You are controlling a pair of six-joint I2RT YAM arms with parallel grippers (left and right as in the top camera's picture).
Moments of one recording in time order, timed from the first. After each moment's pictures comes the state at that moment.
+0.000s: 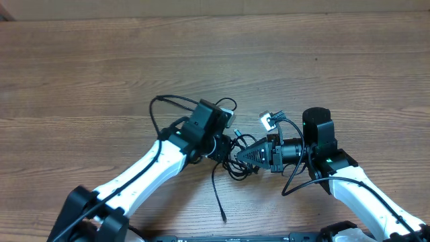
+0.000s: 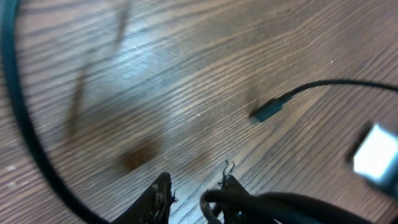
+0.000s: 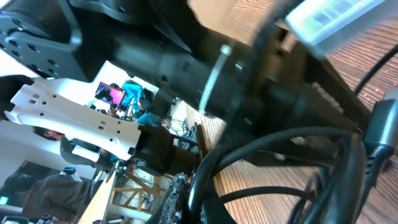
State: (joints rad) left arm -0.61 1.55 0.90 -0.45 0.26 -0.24; right arm 0.28 1.27 0.51 0.17 -1.28 0.39
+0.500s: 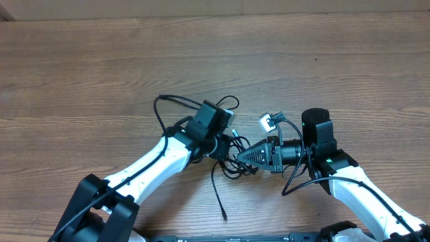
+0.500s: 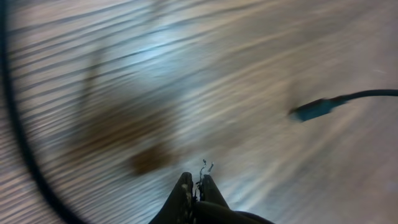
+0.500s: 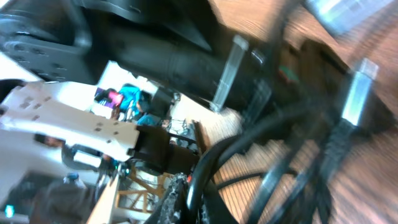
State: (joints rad) left arm -0.58 1.60 0.90 -0.44 0.19 -0.28; right arm 0.28 1.27 0.51 0.06 -1.23 0.39
